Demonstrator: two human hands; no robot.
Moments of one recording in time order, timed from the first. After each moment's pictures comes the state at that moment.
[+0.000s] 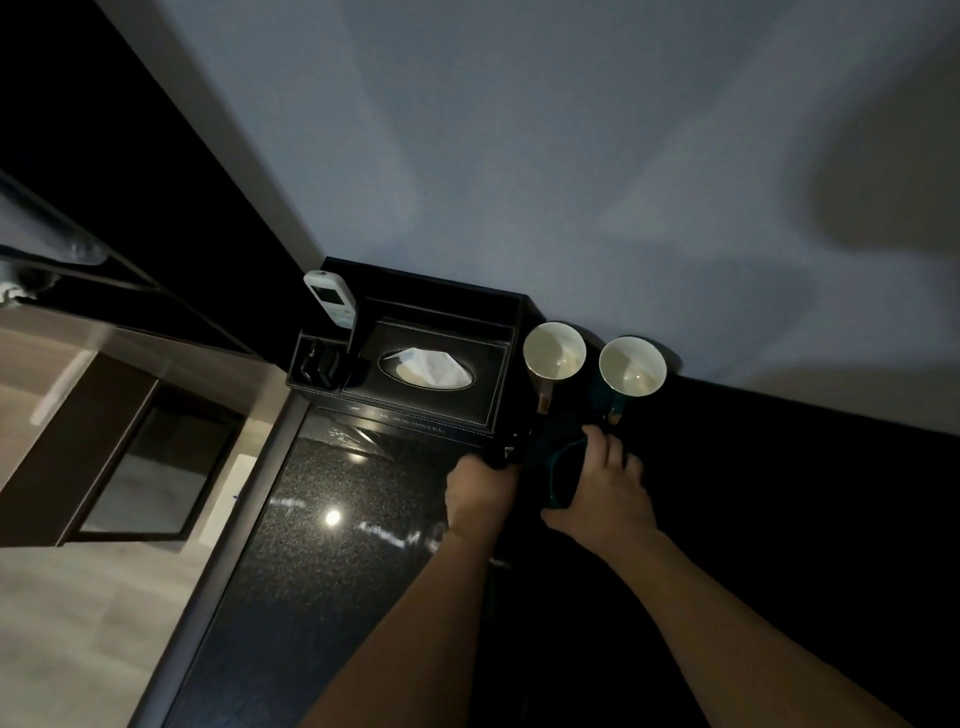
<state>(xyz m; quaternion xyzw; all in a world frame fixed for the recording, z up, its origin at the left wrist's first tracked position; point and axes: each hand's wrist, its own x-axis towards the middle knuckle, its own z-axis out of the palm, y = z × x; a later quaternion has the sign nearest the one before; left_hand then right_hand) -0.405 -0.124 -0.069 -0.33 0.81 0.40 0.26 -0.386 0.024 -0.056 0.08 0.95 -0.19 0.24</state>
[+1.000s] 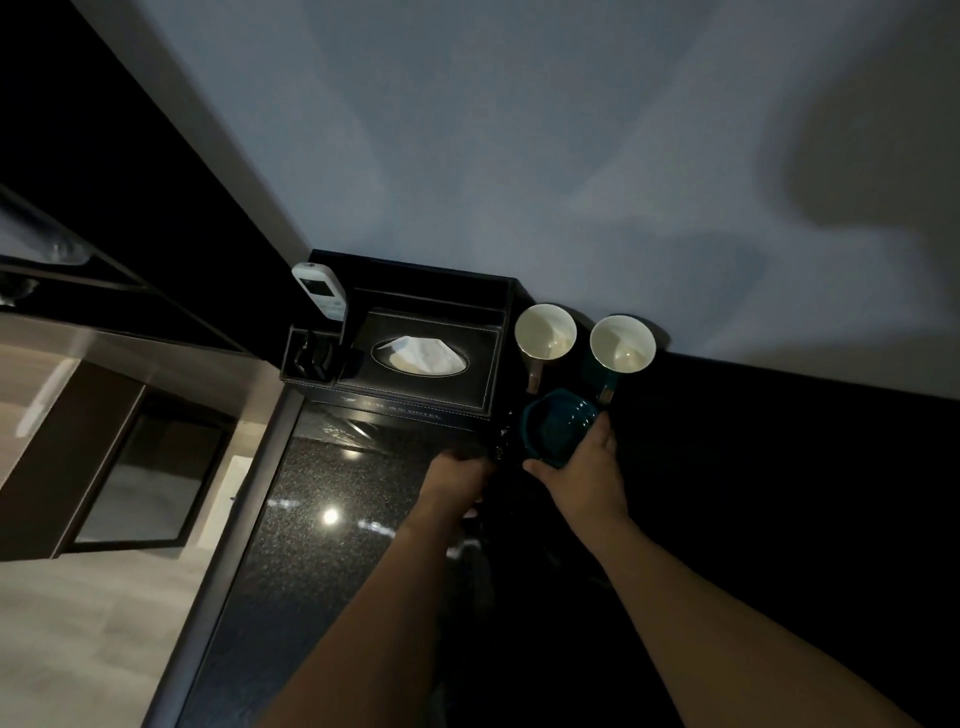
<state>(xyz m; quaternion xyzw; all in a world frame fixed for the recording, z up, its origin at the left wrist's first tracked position) -0.398 -0.162 -0.084 -0.33 0.71 0.53 0.33 -0.383 -0.003 -0.076 0.27 0.87 -0.38 0.14</state>
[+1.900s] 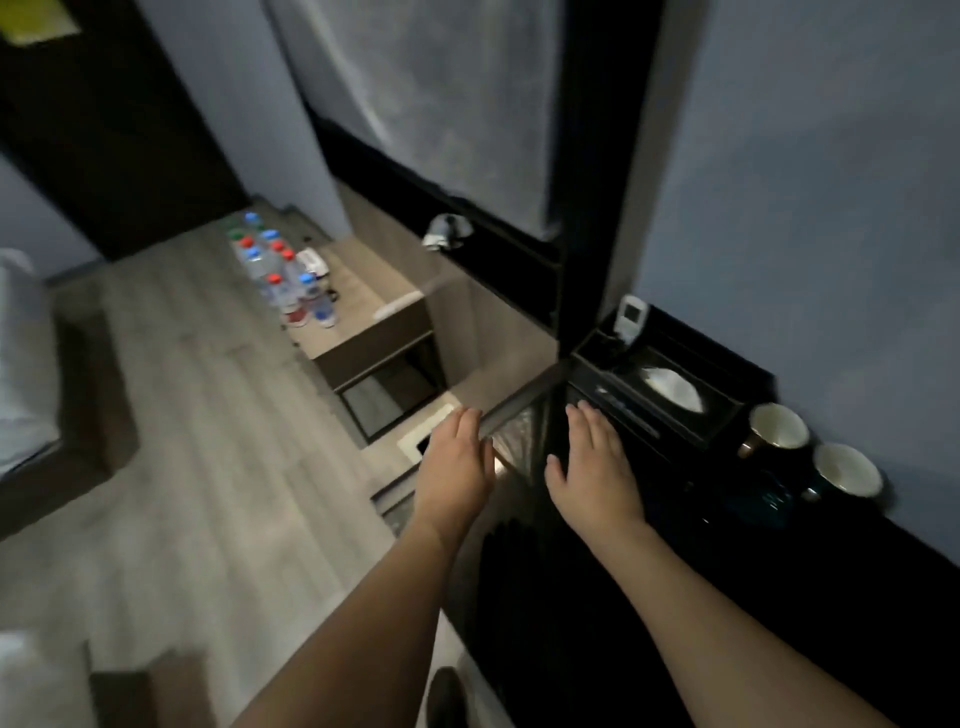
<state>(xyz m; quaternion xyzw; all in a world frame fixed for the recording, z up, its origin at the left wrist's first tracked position) -0.174 -0.326 0.065 -0.25 0.92 0.24 -0.17 -0.255 -0.171 0.086 -0.29 0.93 -0.23 0.07</state>
